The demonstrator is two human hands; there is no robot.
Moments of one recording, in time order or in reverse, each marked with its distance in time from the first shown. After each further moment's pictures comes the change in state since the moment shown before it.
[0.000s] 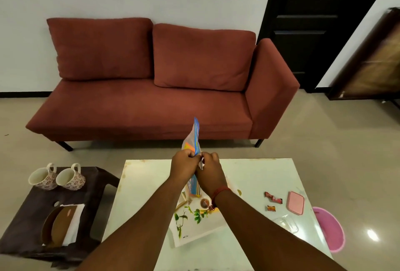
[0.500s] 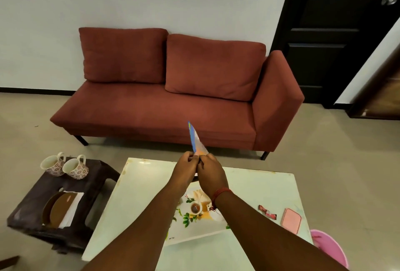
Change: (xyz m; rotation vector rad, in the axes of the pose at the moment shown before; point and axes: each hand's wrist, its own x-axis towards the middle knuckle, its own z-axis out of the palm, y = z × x) left_hand -0.049 0.039 0.060 -0.338 -0.046 -0.129; right_hand 0.003 0.038 -0.068 -0.146 -0.079 -0.220
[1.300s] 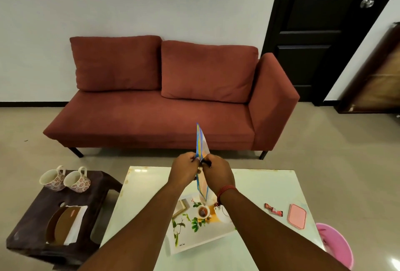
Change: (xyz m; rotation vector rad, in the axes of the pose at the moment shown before) left_hand 0.015 0.004 -0.050 0.432 0.000 0.224; right_hand -0.001 -0.030 0.011 0.050 0.112 0.160
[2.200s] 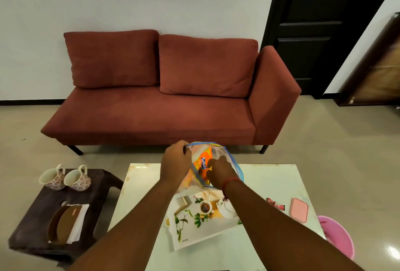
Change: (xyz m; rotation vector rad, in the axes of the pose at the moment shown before) left_hand 0.009 -0.007 -0.024 0.243 0.322 0.220; right_hand 0.022 0.023 0.012 -0.388 -0.312 0.049
